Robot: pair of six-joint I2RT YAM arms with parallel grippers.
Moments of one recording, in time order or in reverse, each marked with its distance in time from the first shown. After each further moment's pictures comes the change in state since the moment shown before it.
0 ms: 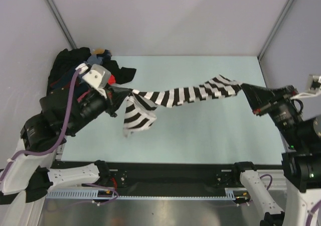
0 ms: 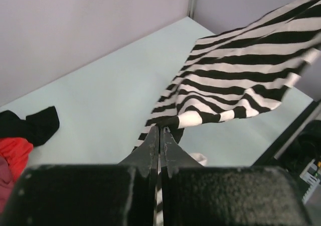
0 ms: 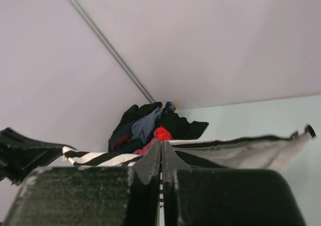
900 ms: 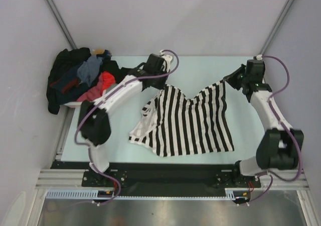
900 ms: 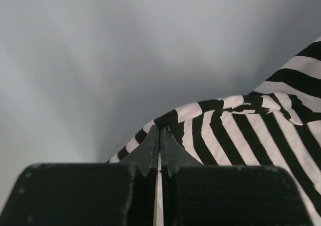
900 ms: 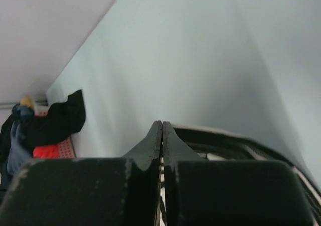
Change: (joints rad) left arm 0.433 0.864 -0.009 0.237 0.290 -0.043; right arm -0.090 0.713 -0.276 0.266 0.208 0.106
